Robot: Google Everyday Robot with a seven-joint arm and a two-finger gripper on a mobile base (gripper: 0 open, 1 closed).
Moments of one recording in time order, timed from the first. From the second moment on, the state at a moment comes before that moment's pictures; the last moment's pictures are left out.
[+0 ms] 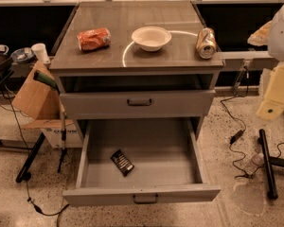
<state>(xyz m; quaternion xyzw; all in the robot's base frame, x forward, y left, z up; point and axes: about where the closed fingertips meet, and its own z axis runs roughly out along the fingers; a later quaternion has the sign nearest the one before) 0.438 -0.217 0.976 -0.60 0.78 -0.03 0.16</state>
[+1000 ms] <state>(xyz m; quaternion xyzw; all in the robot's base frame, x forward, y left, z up) 0.457 -0.171 0.932 -0.58 0.80 -0.01 0.18</state>
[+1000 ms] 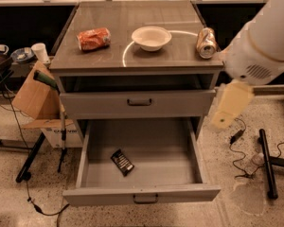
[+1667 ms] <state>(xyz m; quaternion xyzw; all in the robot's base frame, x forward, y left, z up) 0.485 -0.086 0.783 -0.56 0.81 0.04 0.18</state>
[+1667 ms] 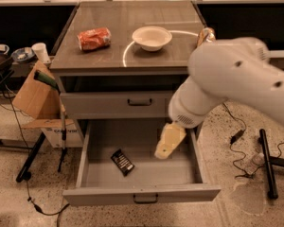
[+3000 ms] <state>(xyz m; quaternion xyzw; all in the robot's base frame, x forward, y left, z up) 0.528 -0.001 0.635 -0.56 0.81 0.08 0.17</state>
